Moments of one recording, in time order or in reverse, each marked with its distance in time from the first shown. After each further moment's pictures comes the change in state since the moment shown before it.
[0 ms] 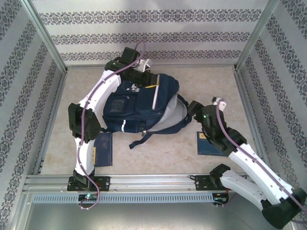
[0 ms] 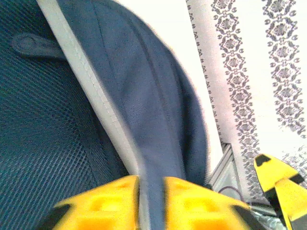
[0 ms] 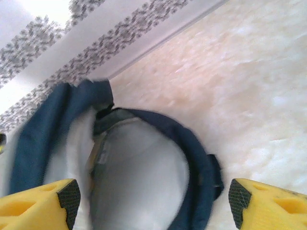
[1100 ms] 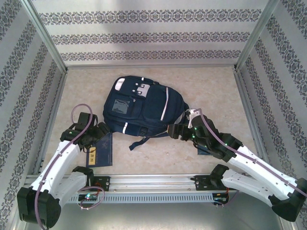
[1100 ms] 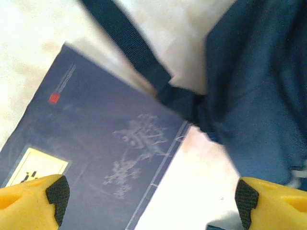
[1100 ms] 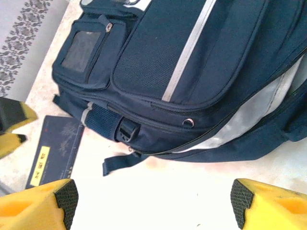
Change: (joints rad) left arm 0.240 -1.176 -1.463 0.069 -0.744 -0.470; right arm 0.257 -0.011 -0.043 -0.063 -0.397 -0.132
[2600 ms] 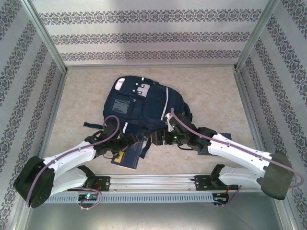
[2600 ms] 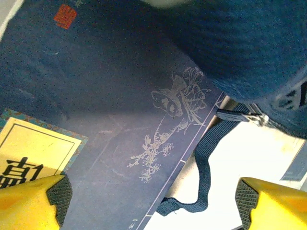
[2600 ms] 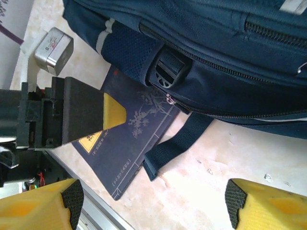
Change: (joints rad) left arm -0.481 0.240 -0.157 0.519 0.283 -0.263; right arm 0.093 0.364 0.030 0.146 -0.213 0.011
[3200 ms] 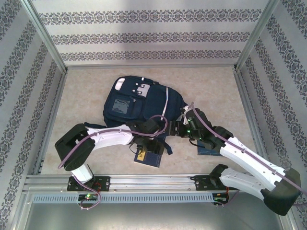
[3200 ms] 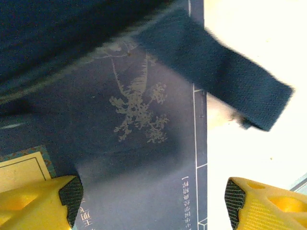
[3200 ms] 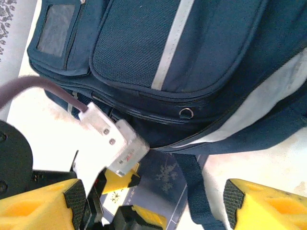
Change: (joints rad) left arm -0.302 0.547 0.519 -0.208 -0.012 0.516; right arm -0.192 -0.199 -0.003 -0.132 0.080 0.007
